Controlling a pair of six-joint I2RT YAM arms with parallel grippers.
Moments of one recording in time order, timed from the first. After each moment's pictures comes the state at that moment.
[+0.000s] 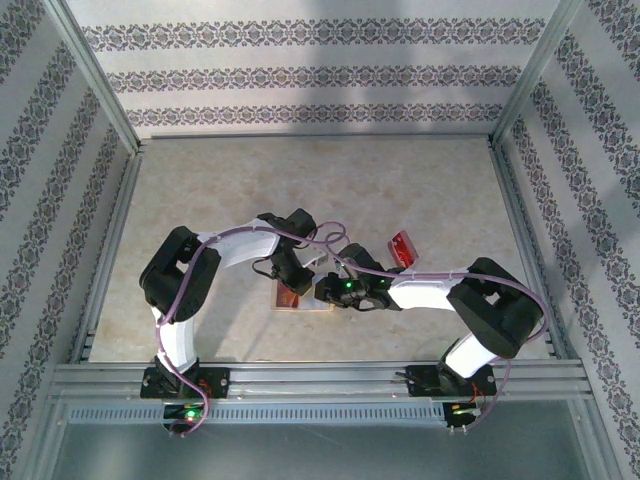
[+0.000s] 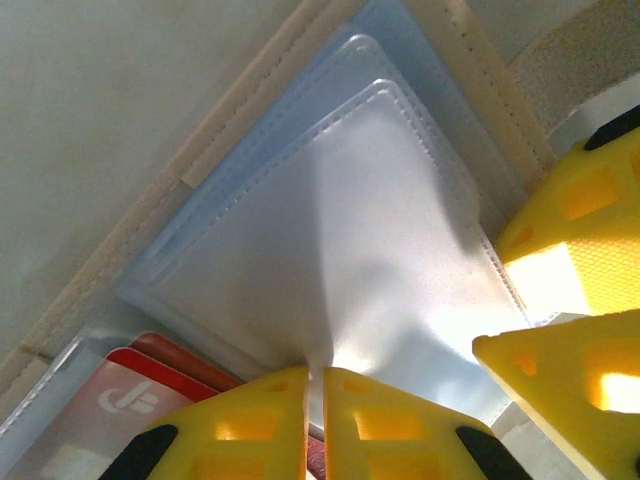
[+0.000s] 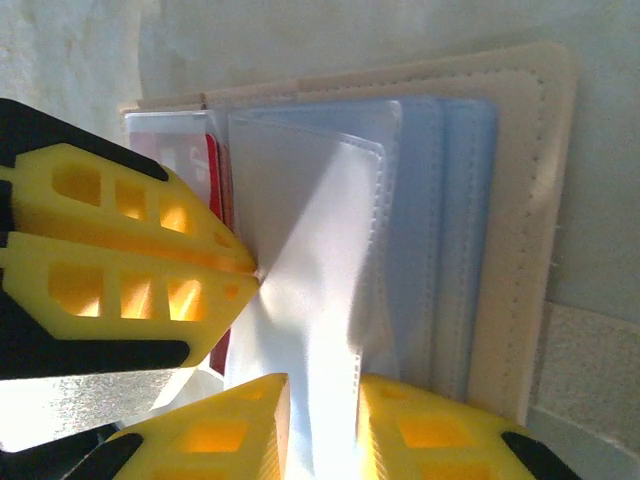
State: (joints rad) left arm -0.63 1.89 1.23 -0.84 0.36 0.09; right arm 0.79 1.58 0.61 0.11 -0.38 1.03
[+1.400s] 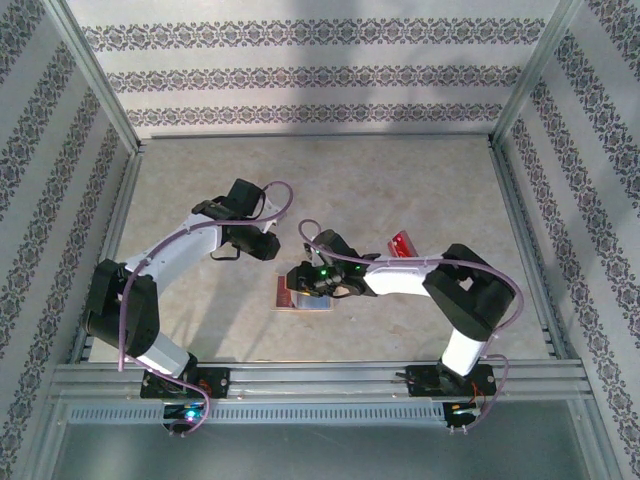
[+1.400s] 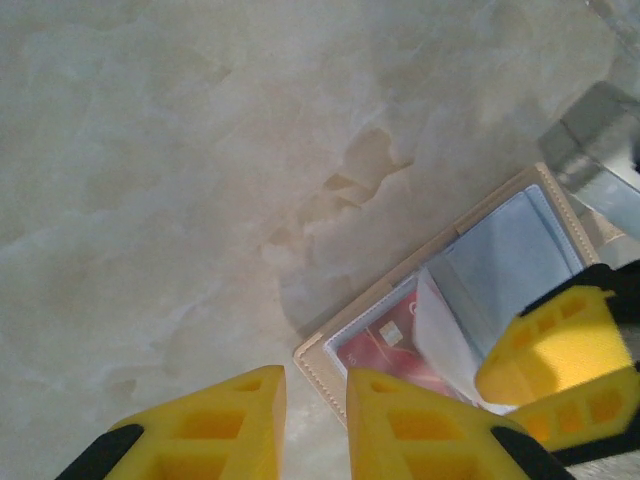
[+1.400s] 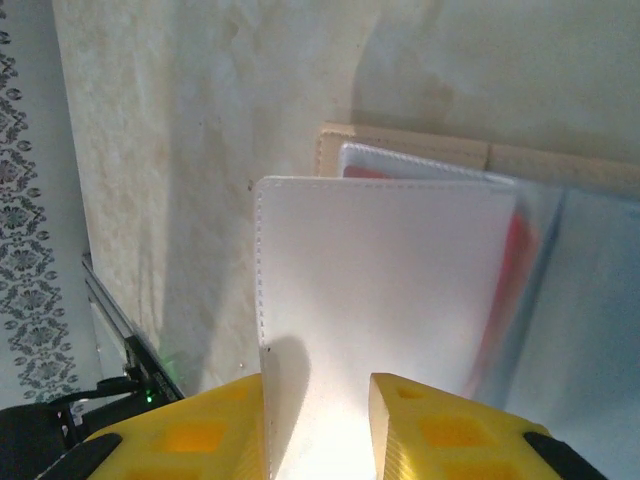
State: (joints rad) left arm -0.38 1.55 1.12 -0.75 0.27 0.09; right arm 0.84 1.76 0.85 0.11 -0.47 1.02
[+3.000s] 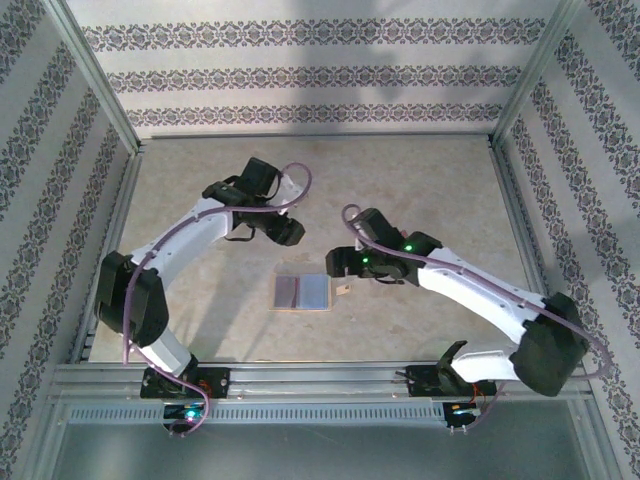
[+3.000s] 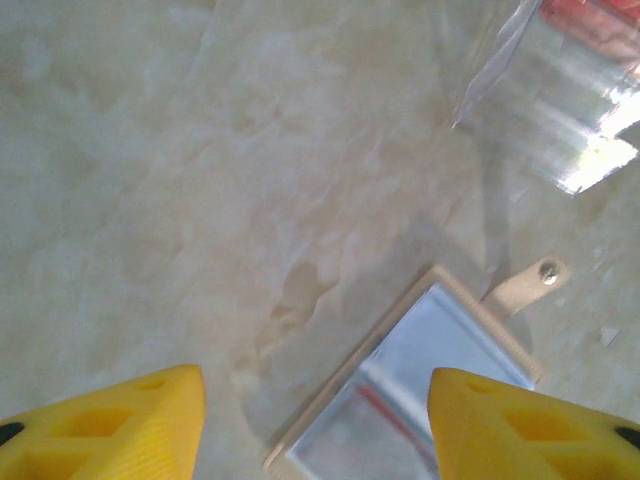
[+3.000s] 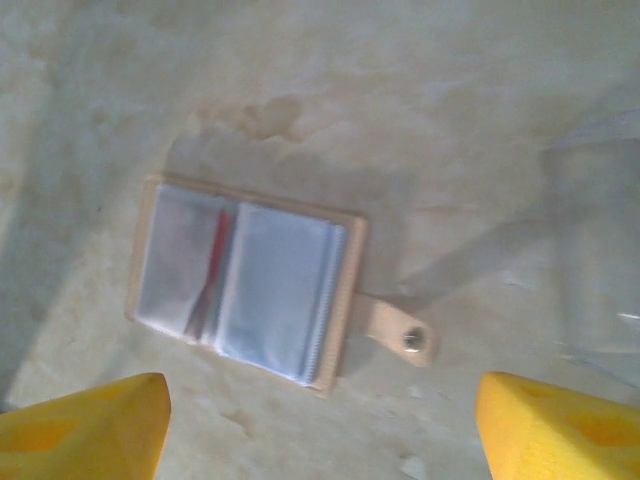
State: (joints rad) left arm -0.46 1.65 1.38 -0.77 0.31 0.18; right arm 0.72 1.28 0.98 -0.70 -0.07 0.63
